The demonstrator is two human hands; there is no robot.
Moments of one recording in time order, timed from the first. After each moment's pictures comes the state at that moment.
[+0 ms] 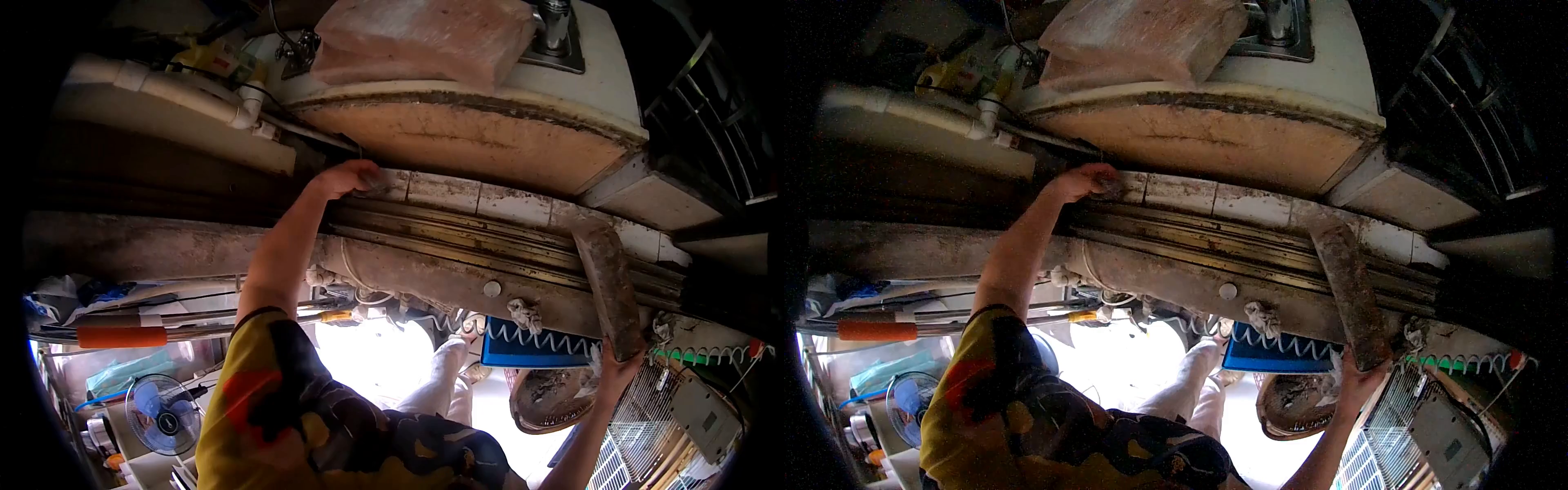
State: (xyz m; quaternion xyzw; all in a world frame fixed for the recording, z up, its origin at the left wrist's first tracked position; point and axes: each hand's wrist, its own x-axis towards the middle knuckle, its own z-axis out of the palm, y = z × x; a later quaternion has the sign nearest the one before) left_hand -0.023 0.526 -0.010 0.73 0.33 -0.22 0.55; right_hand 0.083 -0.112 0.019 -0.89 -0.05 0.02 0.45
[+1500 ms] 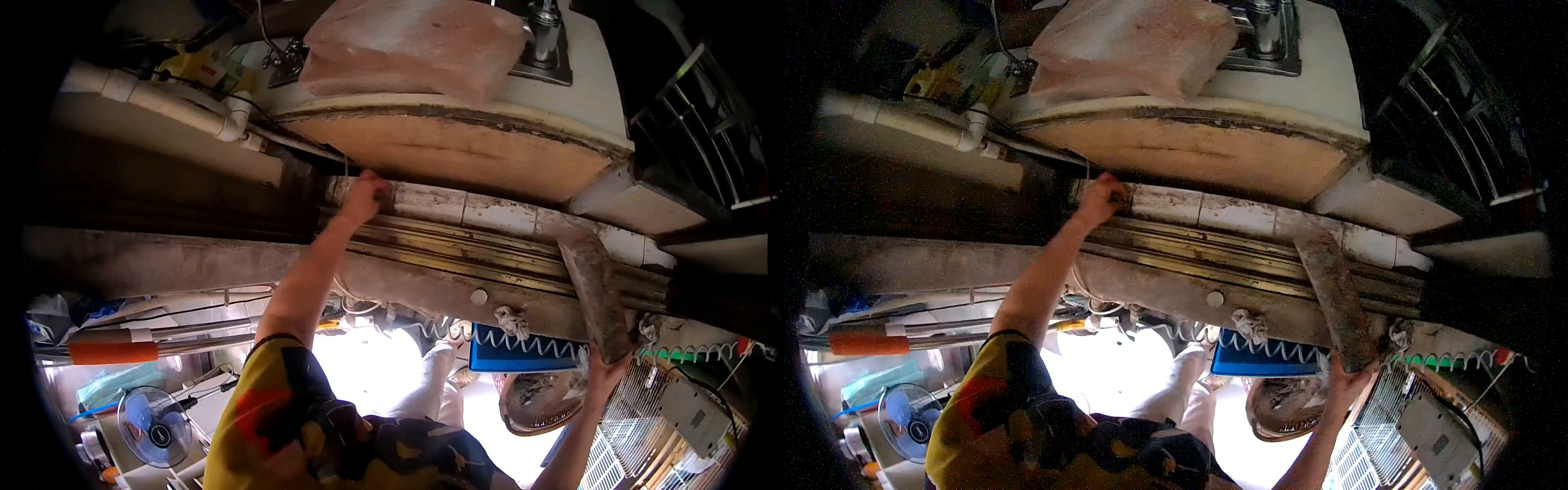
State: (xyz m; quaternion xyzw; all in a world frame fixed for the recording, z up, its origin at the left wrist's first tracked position) left_hand -0.013 0.489 -0.100 0.89 0.24 0.01 0.40; right_hand 0.084 -0.117 0.012 -0.90 -0.04 -0.01 0.42
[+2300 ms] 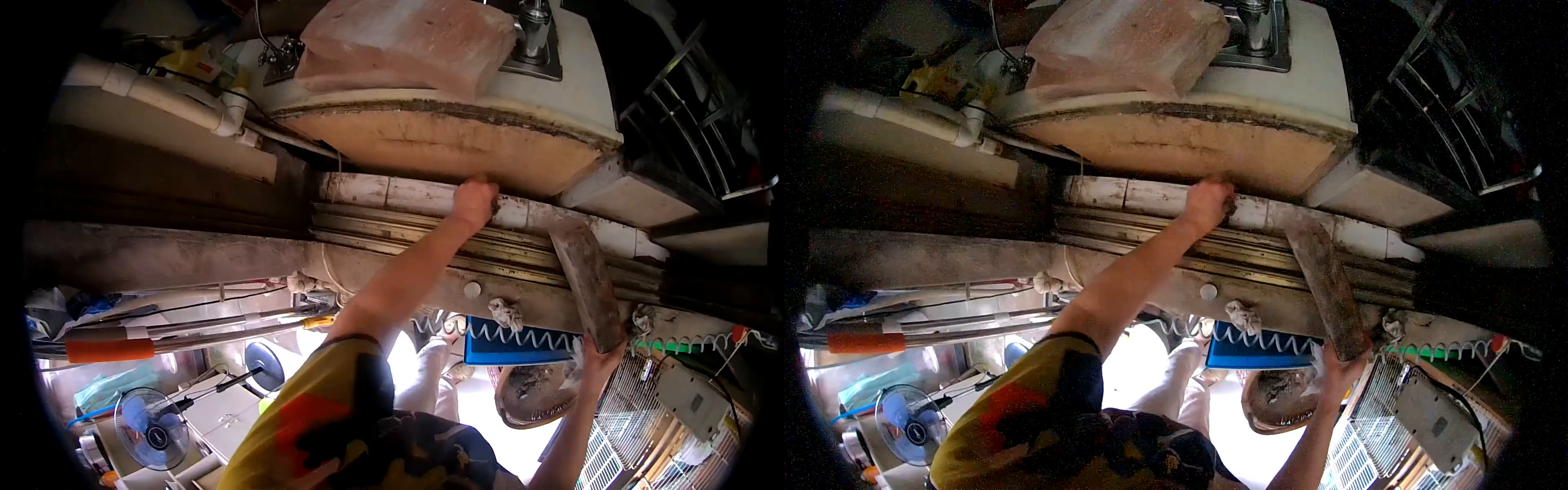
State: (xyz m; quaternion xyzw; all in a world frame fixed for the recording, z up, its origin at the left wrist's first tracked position) left_hand 0.127 0.273 -0.040 0.97 0.15 -0.03 0.20; right_hand 0.085 -0.113 0.014 -0.87 -0.06 -0.02 0.48
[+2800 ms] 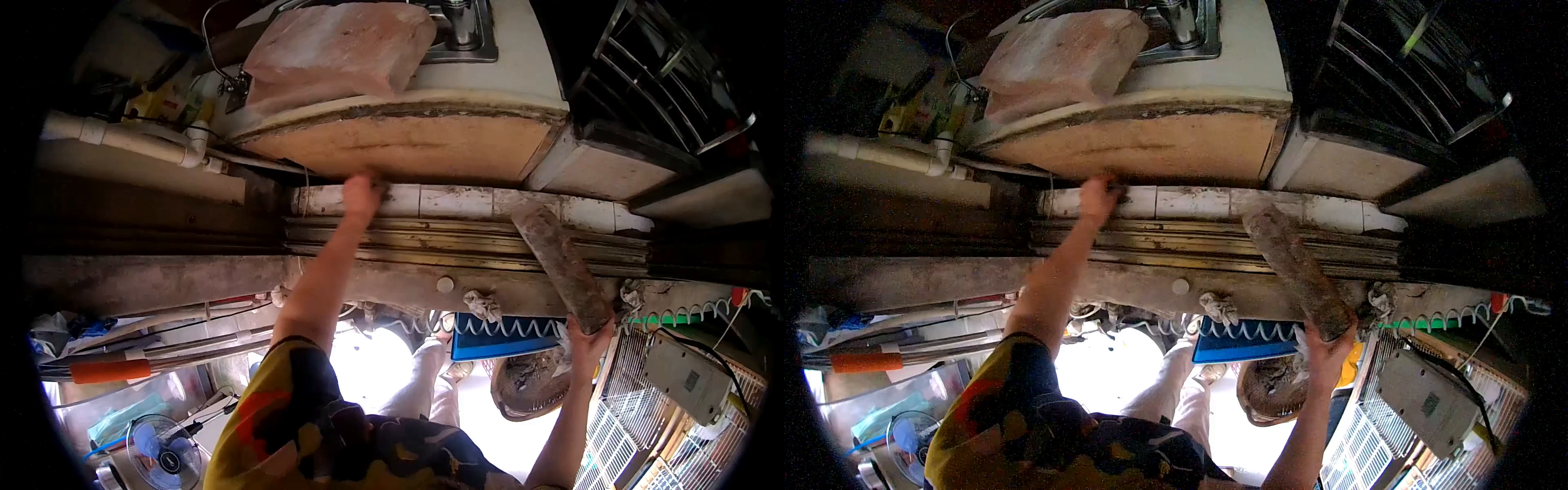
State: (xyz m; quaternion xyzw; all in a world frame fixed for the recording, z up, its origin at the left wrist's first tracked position) left_hand 0.059 0.381 -0.059 0.93 0.32 0.09 0.16; right_hand 0.086 -0.102 0.034 -0.87 -0.01 0.01 0.50
